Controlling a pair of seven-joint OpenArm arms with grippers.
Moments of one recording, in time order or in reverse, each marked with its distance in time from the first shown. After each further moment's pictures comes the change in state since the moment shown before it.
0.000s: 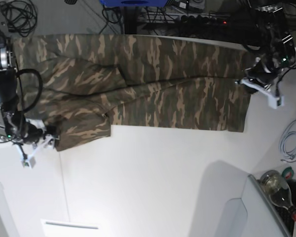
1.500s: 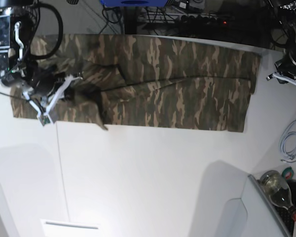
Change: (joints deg) left arm 1.5 -5.9 -9.4 -4.1 -0.3 -0.3 0.2; right arm -41.7 -6.9 12.4 70.9 -0.6 -0.1 -31.6
